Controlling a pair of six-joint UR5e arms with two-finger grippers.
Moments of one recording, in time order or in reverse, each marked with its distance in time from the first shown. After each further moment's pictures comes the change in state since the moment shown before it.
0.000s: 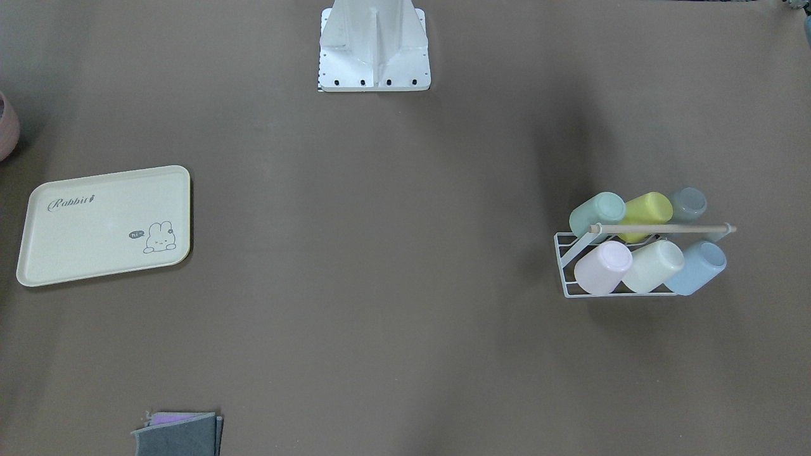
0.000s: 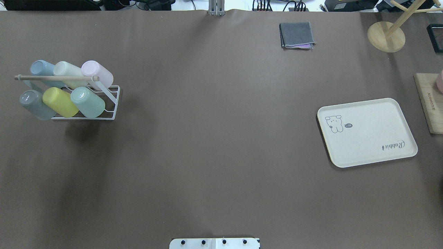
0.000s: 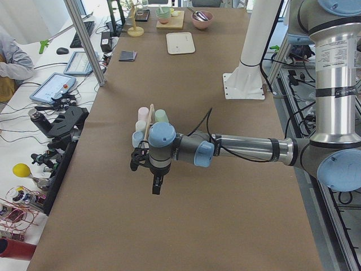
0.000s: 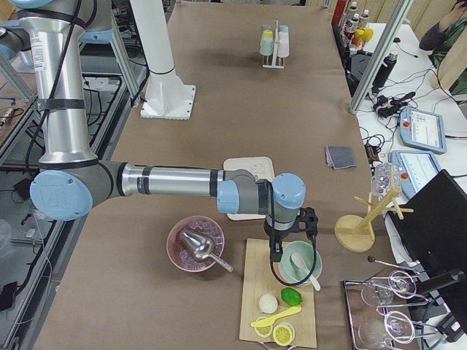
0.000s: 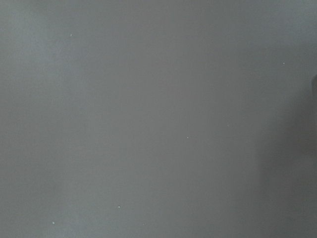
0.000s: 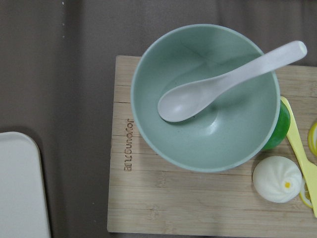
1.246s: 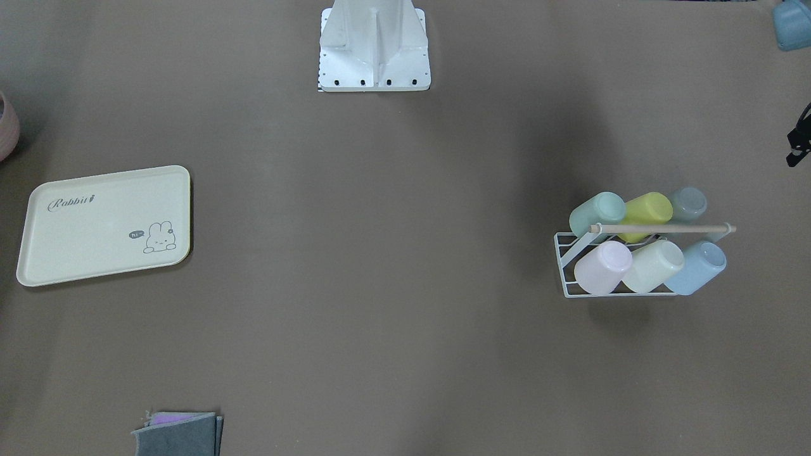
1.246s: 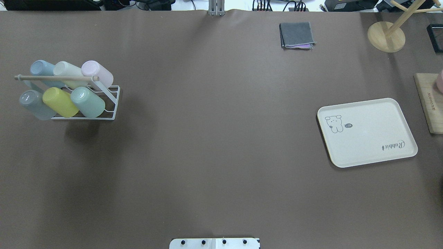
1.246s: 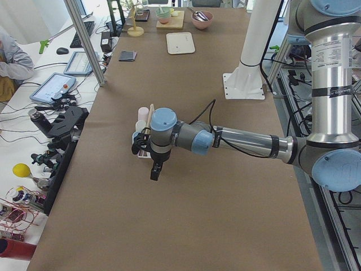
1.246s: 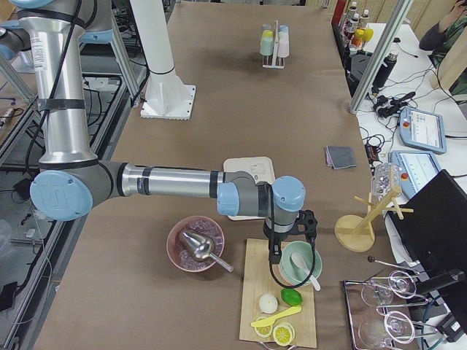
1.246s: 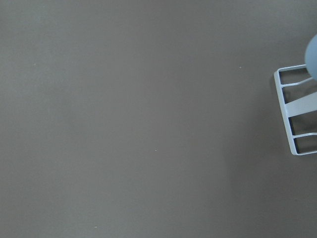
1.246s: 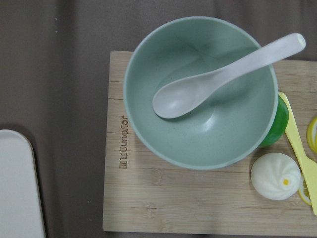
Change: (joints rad) left arm 0.135 -0.002 -0.142 0.025 0.091 0.001; right arm -0.003 0.000 -0.014 0.001 -0.004 -0.001
